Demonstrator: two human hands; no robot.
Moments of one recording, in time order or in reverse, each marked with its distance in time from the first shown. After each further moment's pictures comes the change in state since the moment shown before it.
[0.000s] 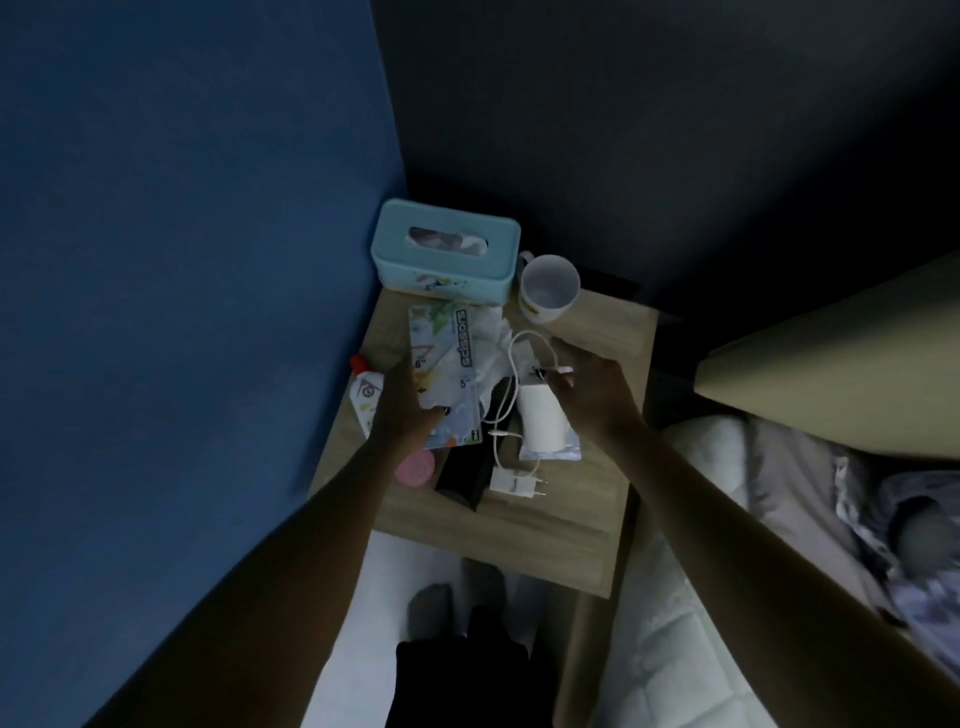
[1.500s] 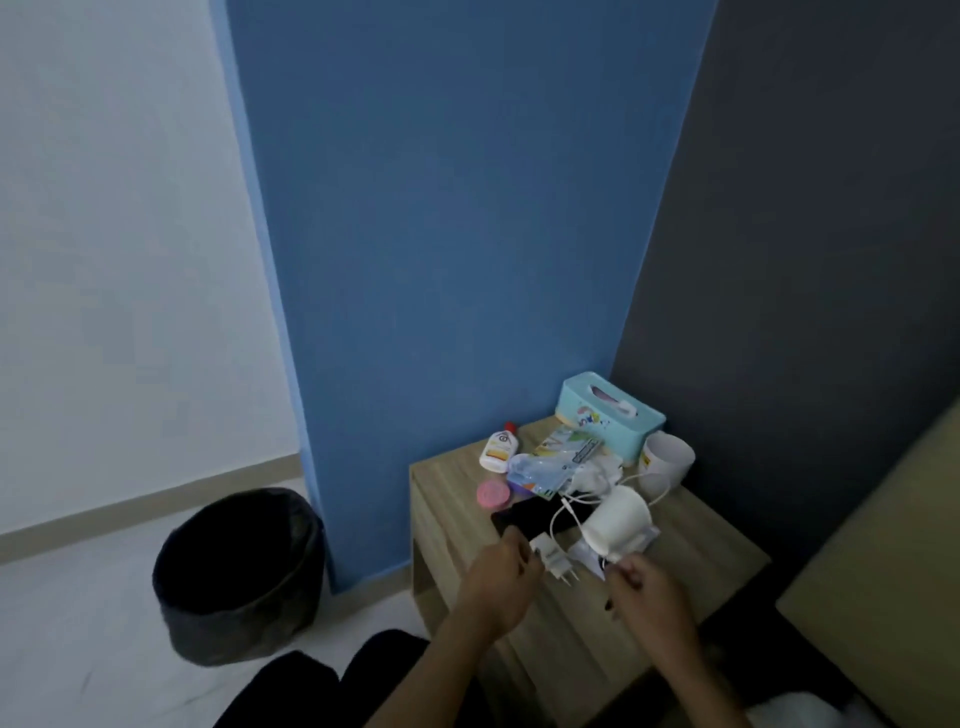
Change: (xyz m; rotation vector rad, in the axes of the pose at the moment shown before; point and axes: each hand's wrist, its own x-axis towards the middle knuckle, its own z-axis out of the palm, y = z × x) left_hand -0.223 0.005 0.215 -0.086 0.686 0.003; right_hand -0.124 0.150 0.029 0.121 -0.150 -0.427
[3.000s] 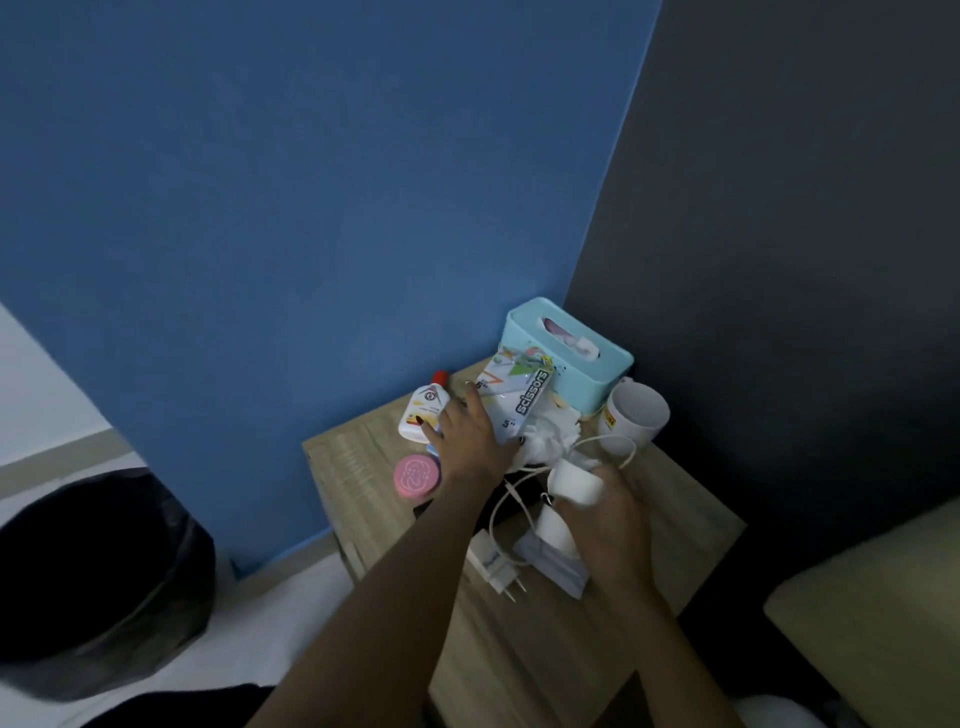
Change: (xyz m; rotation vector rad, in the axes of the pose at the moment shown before) left_hand 0.230 -0.003 0.070 0.260 0.139 -0.170; right_hand 0.143 0.031 0.024 -0.096 0.253 -0.017
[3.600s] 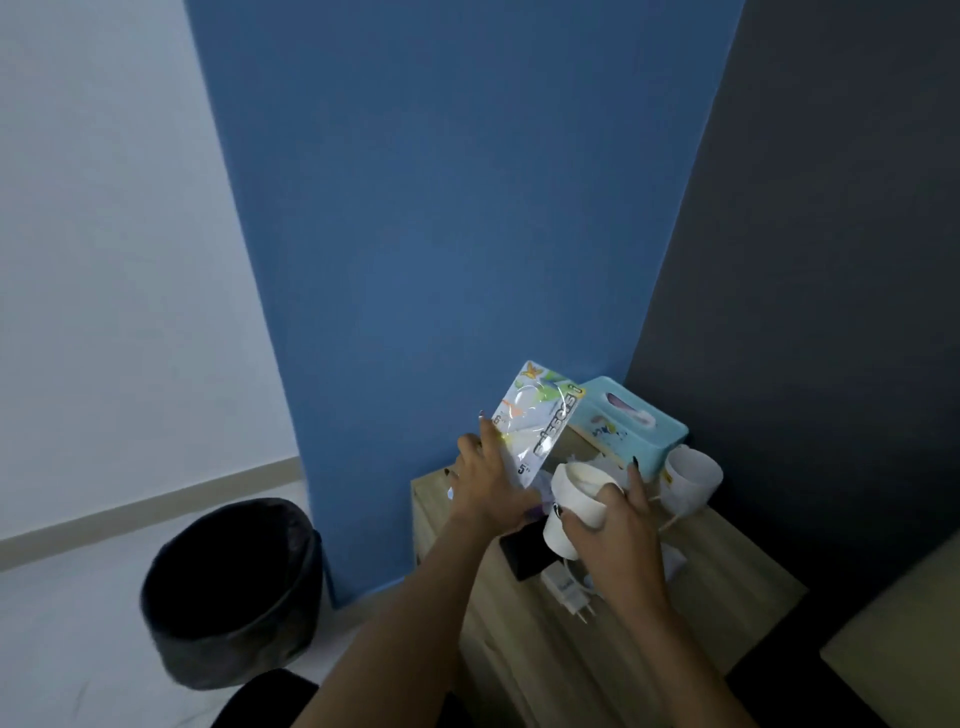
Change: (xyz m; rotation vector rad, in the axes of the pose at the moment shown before) left_hand -0.086 -0.043 -0.130 -0.147 0.130 0.116; right_hand -0.066 -0.105 -0.016 -0.083 0.026 -0.300
